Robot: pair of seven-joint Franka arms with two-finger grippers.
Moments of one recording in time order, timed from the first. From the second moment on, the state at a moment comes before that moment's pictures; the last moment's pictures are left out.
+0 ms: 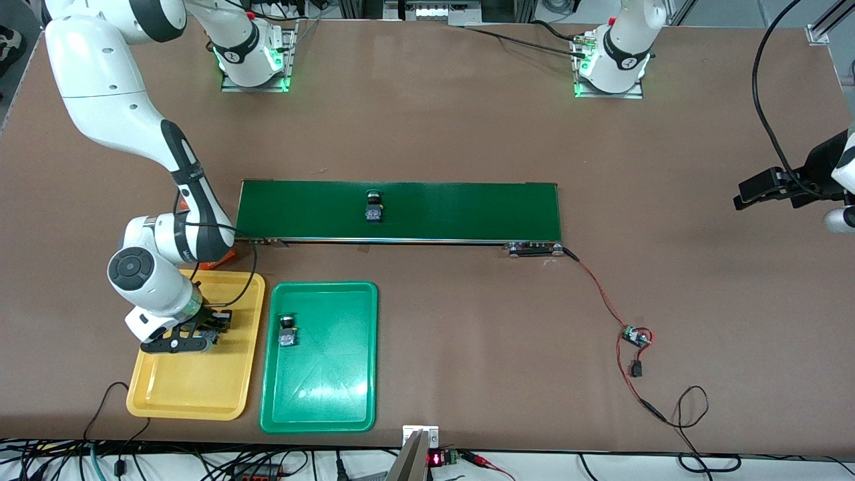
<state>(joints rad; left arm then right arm) 0.06 0.16 -0.02 -1.44 -0.04 1.58 -0.03 0.03 0.84 0.04 -1.47 -0.21 2.47 0.14</state>
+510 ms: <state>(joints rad) 0.06 0.16 -0.02 -1.44 -0.04 1.58 -0.03 0.09 0.73 0.05 -1.43 -0.11 2.24 0.22</state>
